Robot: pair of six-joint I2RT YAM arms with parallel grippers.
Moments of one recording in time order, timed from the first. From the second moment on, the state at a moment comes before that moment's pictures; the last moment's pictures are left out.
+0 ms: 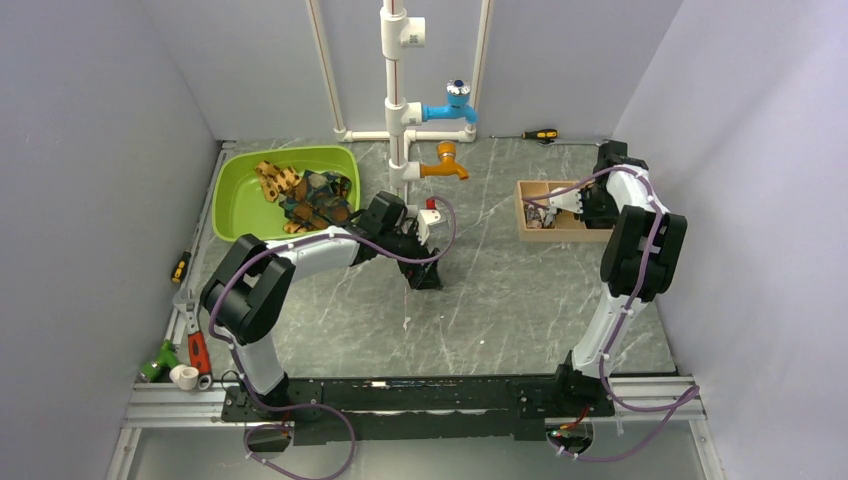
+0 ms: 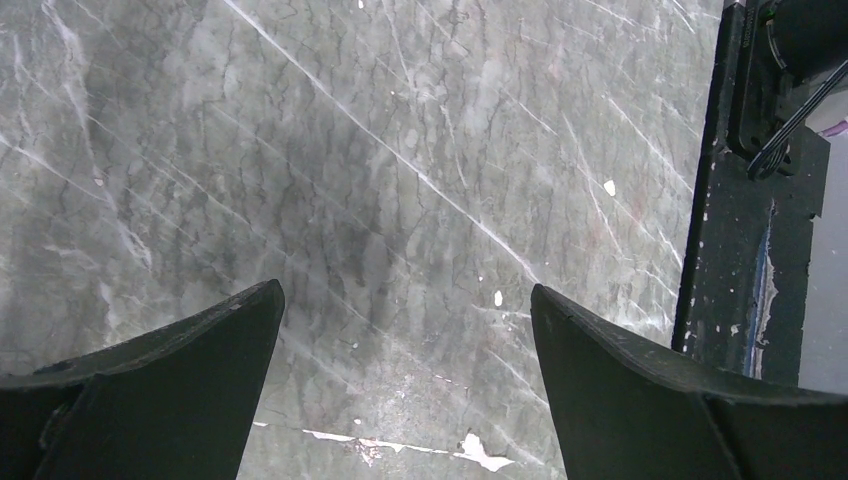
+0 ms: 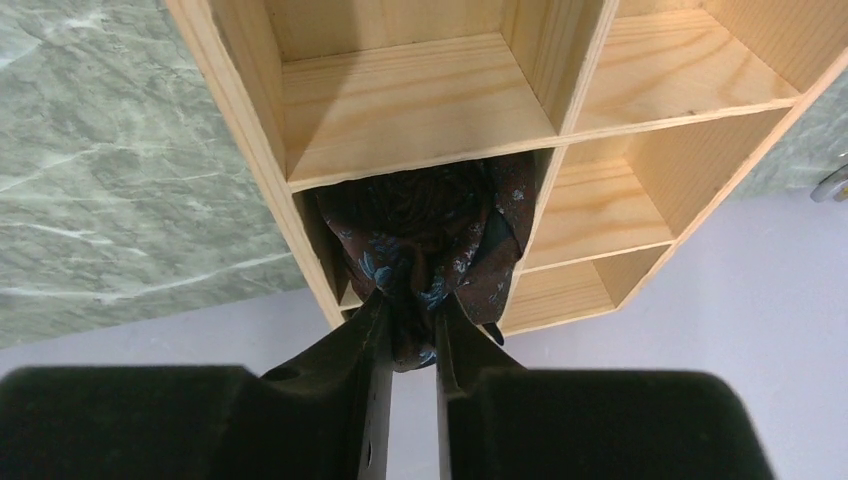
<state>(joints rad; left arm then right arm) -0.64 1.77 1.08 -0.07 0.72 0.16 -0.24 2.00 1.59 -0.89 0.07 -1.79</state>
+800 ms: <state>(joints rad) -0.66 1.73 1.07 -0.07 0.61 0.30 -0.24 1.82 1.62 -0.93 -0.03 -1.72</state>
